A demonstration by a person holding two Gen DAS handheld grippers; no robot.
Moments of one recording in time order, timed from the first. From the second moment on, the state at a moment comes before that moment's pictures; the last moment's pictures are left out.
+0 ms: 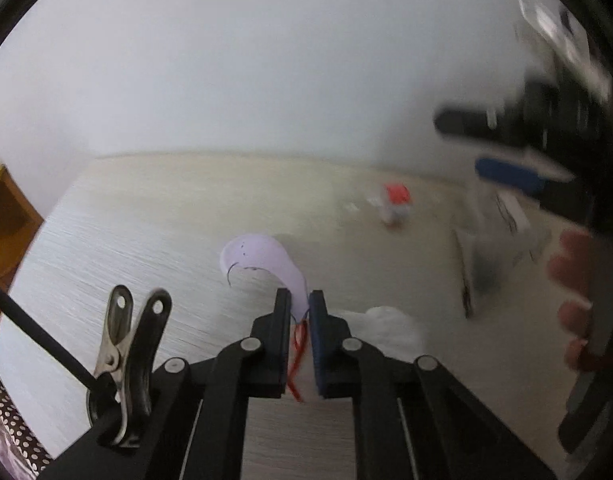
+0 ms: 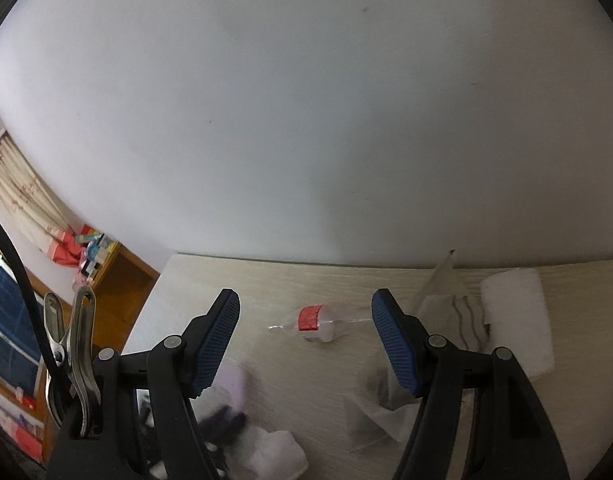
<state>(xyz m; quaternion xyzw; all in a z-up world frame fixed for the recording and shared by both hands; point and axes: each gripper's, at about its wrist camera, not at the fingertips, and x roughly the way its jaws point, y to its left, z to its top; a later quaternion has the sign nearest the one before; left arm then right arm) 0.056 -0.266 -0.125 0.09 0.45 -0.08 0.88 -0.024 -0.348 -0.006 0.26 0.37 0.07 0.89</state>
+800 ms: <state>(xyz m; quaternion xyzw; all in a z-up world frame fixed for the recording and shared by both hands) 0.063 -0.149 -0.077 0.02 0.44 0.07 0.89 0.038 -0.239 -0.059 0.11 0.44 -0.09 0.88</state>
